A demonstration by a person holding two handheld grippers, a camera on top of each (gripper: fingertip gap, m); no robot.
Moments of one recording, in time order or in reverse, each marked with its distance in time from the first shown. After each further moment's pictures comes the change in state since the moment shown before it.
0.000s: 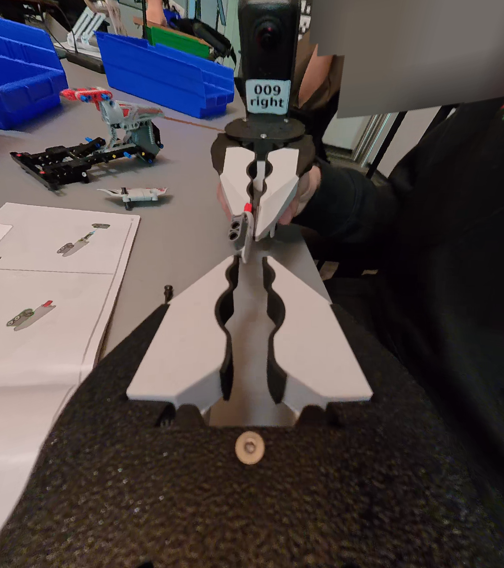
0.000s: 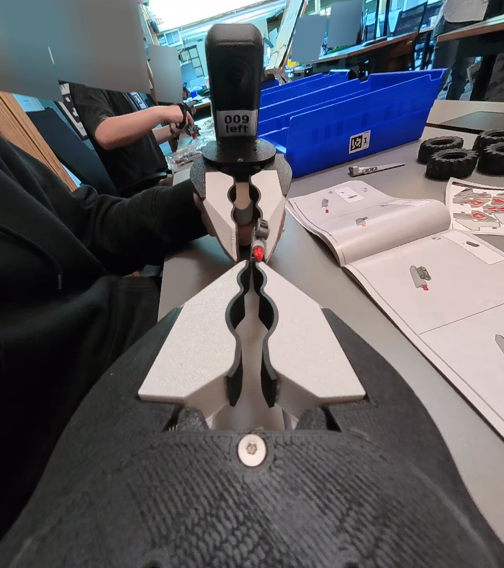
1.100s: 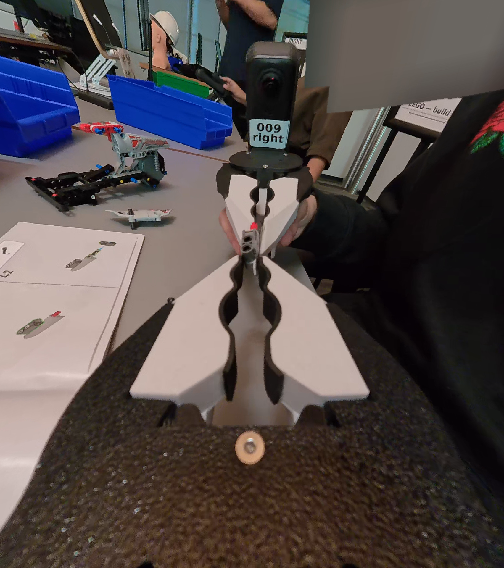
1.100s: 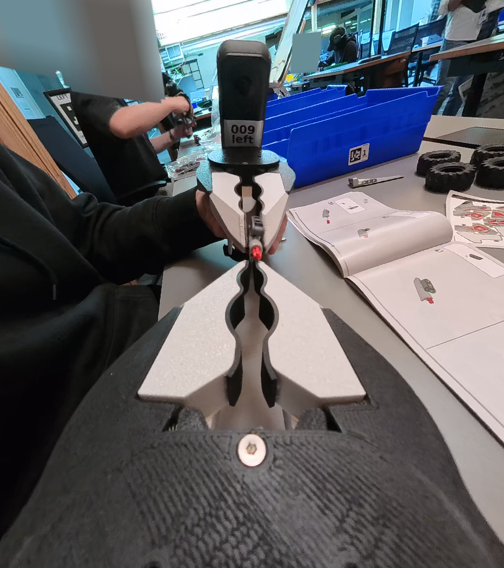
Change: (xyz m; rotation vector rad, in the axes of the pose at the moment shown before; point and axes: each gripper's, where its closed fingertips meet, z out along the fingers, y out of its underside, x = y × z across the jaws) left arm 0.000 -0.012 -0.009 0.090 0.013 -0.004; right arm -0.004 -0.004 0.007 0.030 0.006 -0.015
